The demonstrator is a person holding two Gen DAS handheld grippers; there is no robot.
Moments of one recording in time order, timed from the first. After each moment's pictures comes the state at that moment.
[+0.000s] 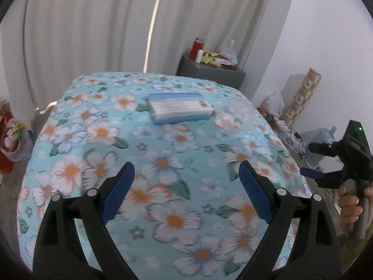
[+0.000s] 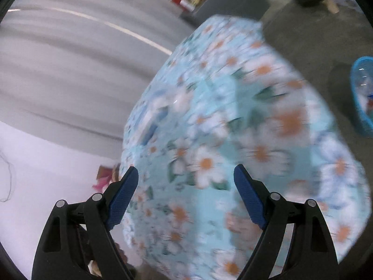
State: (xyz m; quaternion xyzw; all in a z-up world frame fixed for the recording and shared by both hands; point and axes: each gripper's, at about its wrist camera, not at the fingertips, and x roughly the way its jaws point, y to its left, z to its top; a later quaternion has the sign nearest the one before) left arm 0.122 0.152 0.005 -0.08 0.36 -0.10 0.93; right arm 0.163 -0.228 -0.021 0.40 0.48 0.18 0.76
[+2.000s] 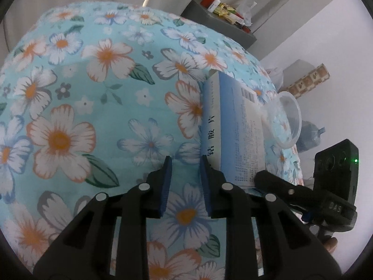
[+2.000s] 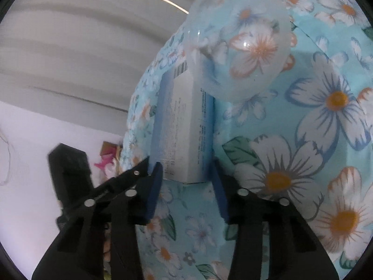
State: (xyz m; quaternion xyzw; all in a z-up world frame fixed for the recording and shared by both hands) left arm 0.265 0.175 -0.064 -0.17 0.52 -0.15 0.82; right arm 0.251 -0.087 -0.071 0.36 0.52 0.25 0.73
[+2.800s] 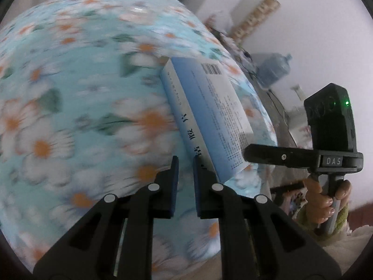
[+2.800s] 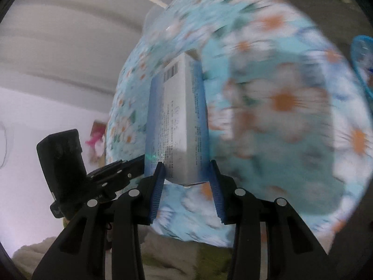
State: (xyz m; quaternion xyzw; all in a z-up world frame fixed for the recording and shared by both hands) left arm 0.107 0.031 -0.060 -0.06 0.56 -0.30 0.77; right arm 0.076 -0.226 -0.061 0.34 0.55 0.22 0.73
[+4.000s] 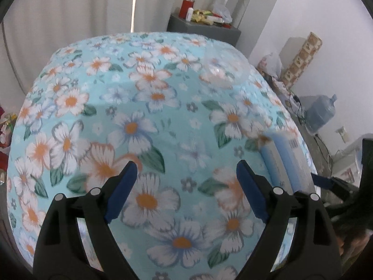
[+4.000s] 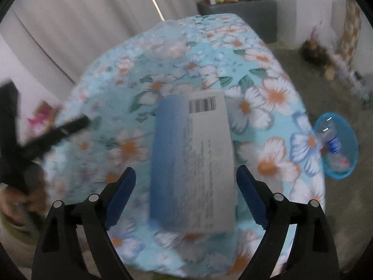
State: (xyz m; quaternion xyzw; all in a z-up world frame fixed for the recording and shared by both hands) left arm 0.151 0.100 -0.022 -0.05 0.47 -0.12 0.88; right arm 0.101 -0.174 -0.028 0.09 0.52 0.10 0.85
